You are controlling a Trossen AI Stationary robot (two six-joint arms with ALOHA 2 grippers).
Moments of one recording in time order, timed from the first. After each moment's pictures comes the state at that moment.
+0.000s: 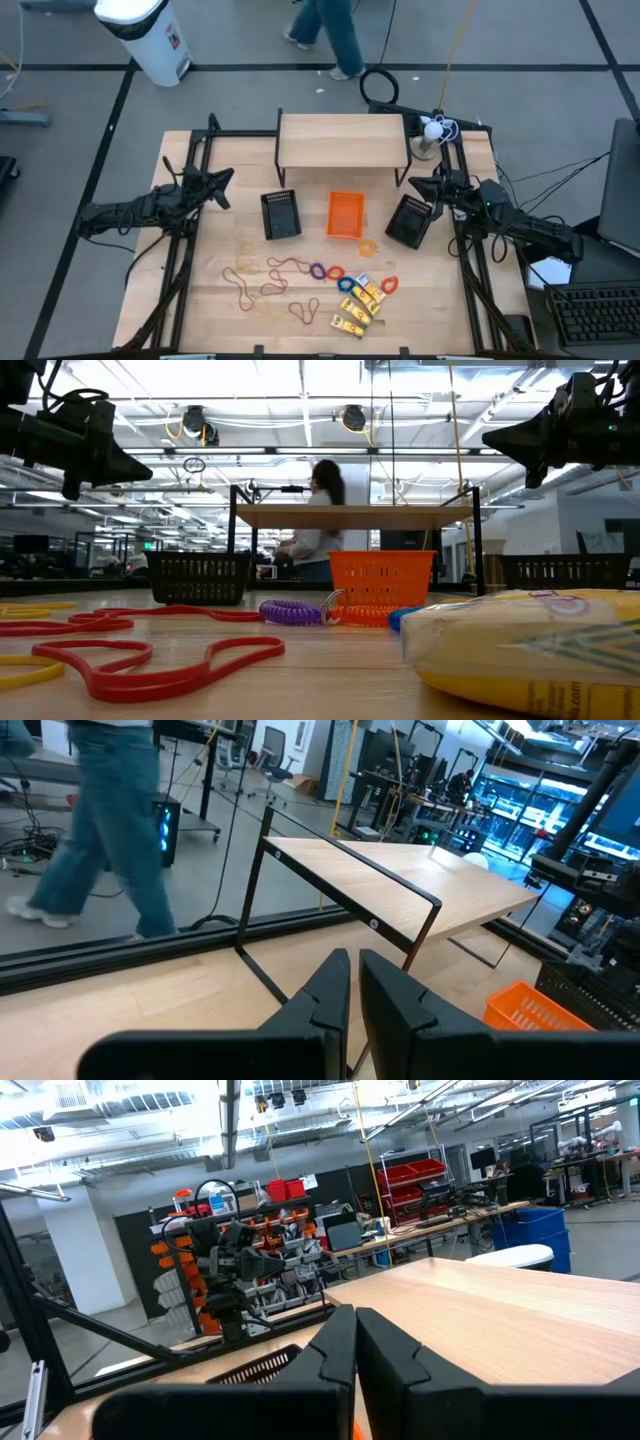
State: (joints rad) left arm 0.05 0.01 0.12 -0.20 -0.71 -0.37; right arm -0.34 0.01 0.02 0.21 -0.03 0.24
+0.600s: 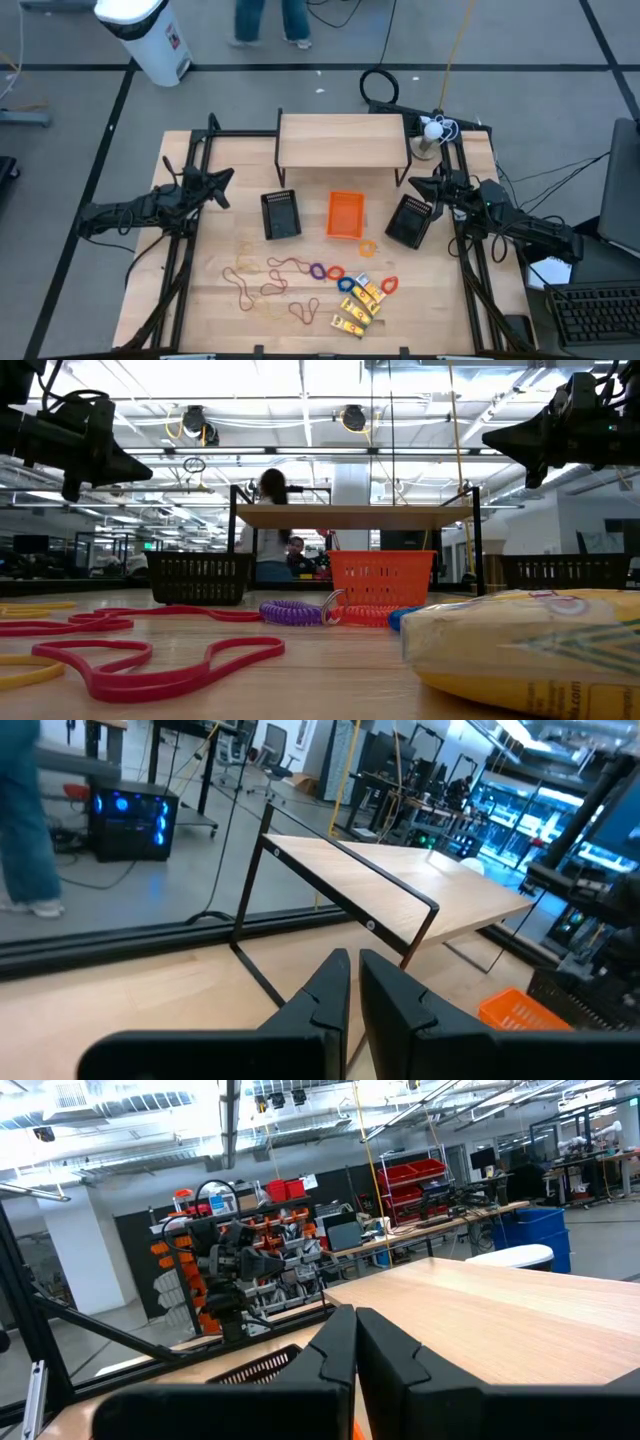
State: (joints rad) left arm 0.05 0.01 0.12 -0.20 -0.70 -0.42; right arm -0.34 0.01 0.02 0.21 -0.03 0.24
